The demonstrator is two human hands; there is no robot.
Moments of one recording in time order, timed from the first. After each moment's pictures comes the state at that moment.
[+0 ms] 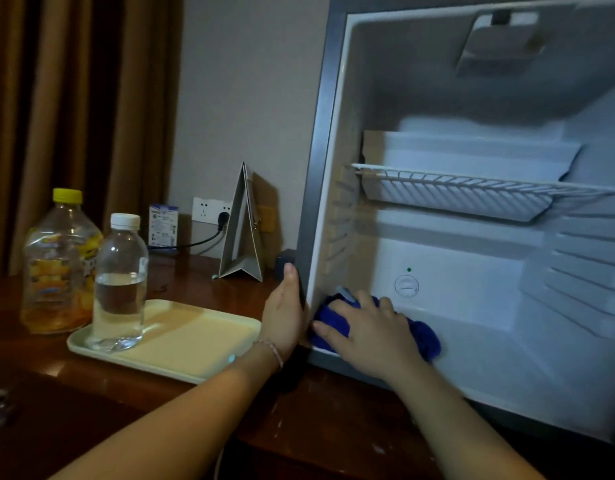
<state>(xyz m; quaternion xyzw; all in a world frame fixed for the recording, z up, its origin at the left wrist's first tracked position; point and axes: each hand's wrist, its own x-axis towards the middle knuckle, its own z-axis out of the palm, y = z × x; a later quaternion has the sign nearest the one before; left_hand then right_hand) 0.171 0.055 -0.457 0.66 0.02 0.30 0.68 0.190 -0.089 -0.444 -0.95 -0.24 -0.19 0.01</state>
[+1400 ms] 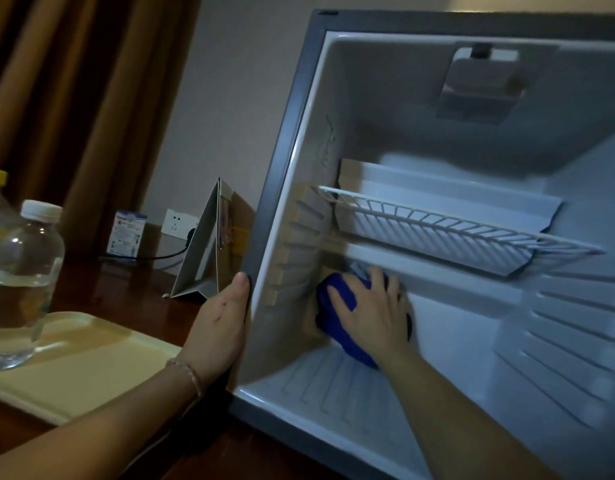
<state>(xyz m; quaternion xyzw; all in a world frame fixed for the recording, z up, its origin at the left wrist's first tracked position) 0.175 0.055 -0.438 0.69 -0.02 0.39 0.61 0.331 -0.130 -0.402 -0.85 -0.22 -0.46 0.07</state>
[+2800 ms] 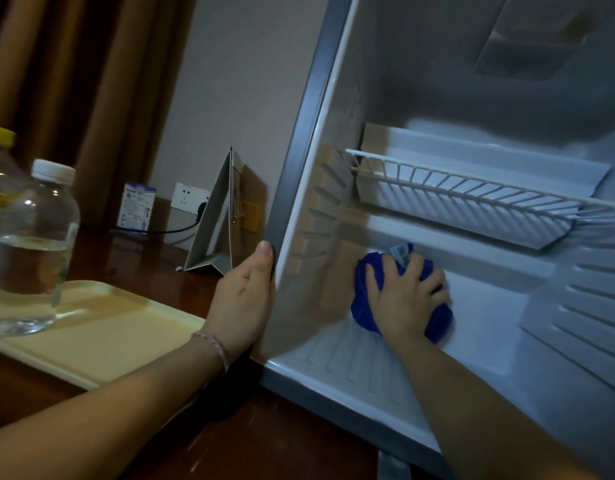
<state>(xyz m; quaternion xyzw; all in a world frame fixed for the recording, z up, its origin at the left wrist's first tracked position) 0.185 0.058 -0.450 0.69 -0.02 0.44 0.58 0.370 -0.127 -0.438 -0.77 -0.07 -0.62 0.09</state>
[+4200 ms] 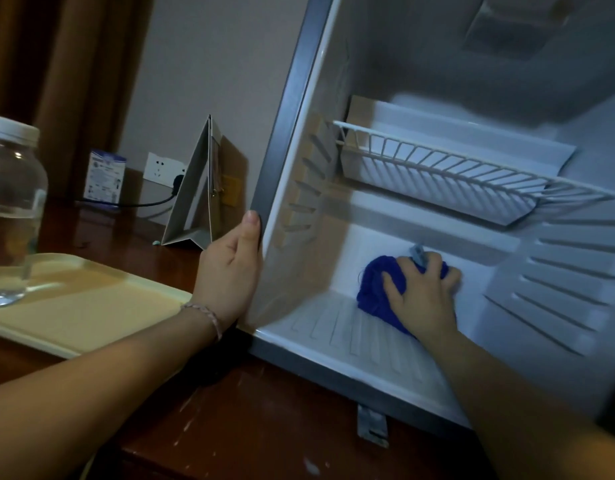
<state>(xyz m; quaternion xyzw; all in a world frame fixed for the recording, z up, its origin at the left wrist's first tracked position) 0.188 0.055 -0.453 0.66 -0.02 0.51 0.55 0.328 -0.204 -0.436 -0.90 -0.10 -0.43 0.05</state>
